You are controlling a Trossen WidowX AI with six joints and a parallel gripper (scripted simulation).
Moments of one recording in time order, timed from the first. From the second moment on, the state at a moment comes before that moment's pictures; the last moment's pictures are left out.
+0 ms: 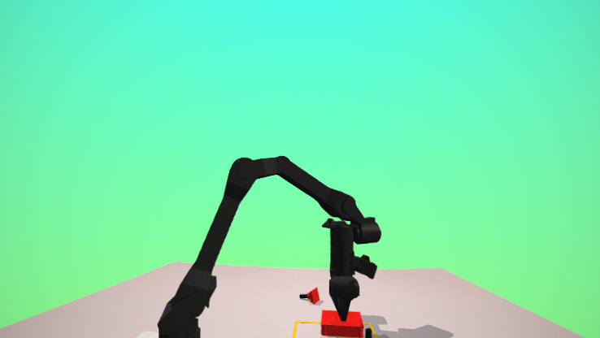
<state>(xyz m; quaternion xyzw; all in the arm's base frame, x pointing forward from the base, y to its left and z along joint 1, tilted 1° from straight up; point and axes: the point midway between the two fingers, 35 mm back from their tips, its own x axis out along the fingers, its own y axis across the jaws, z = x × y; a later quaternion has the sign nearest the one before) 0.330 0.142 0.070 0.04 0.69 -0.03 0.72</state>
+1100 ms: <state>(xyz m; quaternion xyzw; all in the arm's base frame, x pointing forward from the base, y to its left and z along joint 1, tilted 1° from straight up) 0.330 0.142 0.050 0.04 0.69 -0.04 0.72</state>
